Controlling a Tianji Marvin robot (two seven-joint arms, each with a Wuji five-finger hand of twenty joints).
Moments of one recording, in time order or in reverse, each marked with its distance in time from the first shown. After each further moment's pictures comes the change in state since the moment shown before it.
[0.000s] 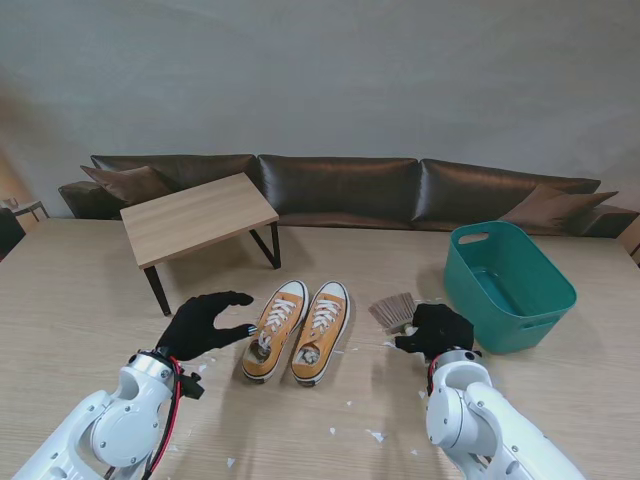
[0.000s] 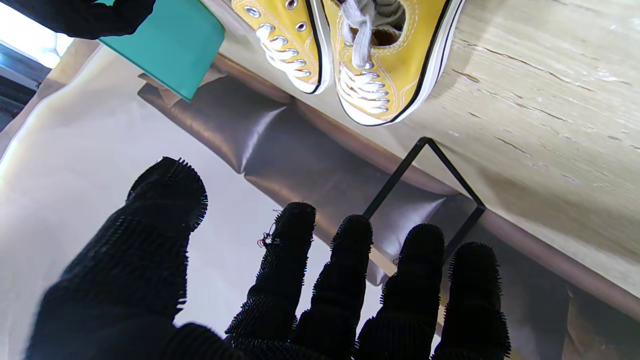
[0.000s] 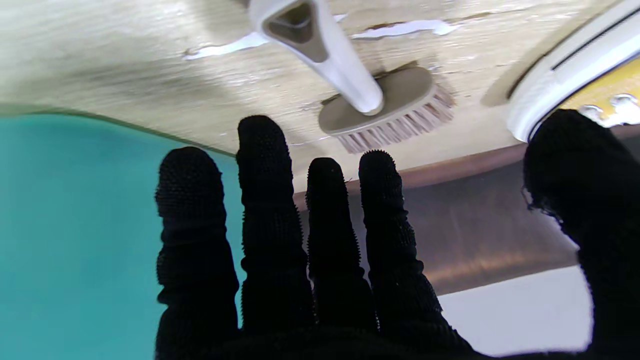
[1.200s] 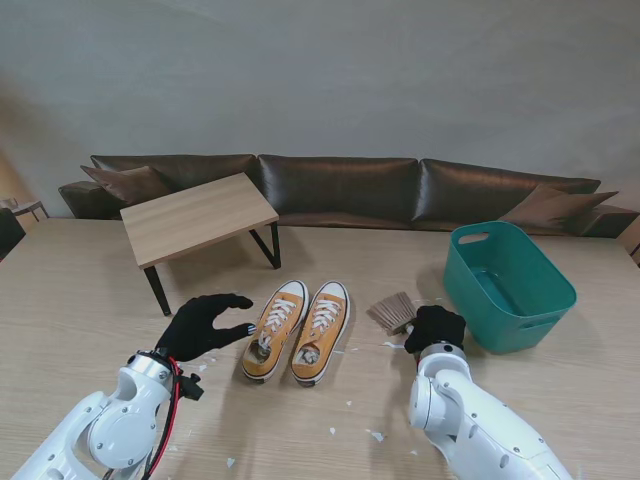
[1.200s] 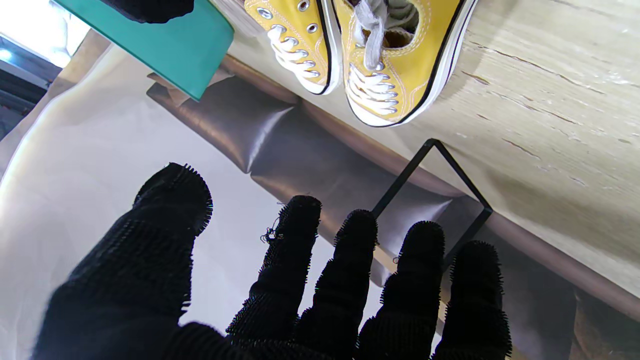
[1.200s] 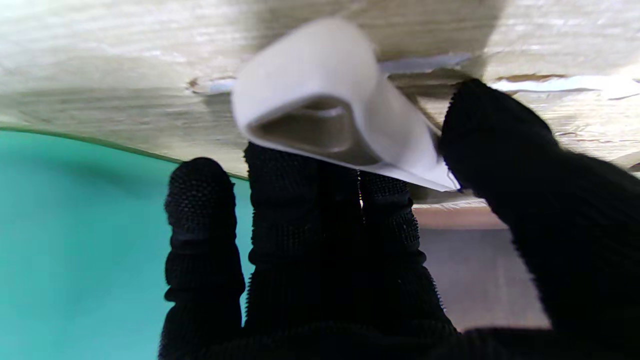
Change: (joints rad) left arm 0.009 0.000 -0.008 -0.010 -0.013 -0.017 -0.013; right arm 0.245 -0.045 -0.229 0.370 0.054 0.110 -0.148; left_hand 0.012 0.031 -0.001 0.001 0.052 0.024 0.018 0.016 0.043 0.024 0.013 0.027 0.004 0.002 0.026 0.024 0.011 0.010 -0.012 0.041; right_hand 0.222 -0.242 0.247 -0.203 0.158 -0.019 0.275 -0.107 0.286 -0.055 0.088 0.114 0.219 -0.129 0.325 0.119 0.003 -0.074 0.186 -0.017
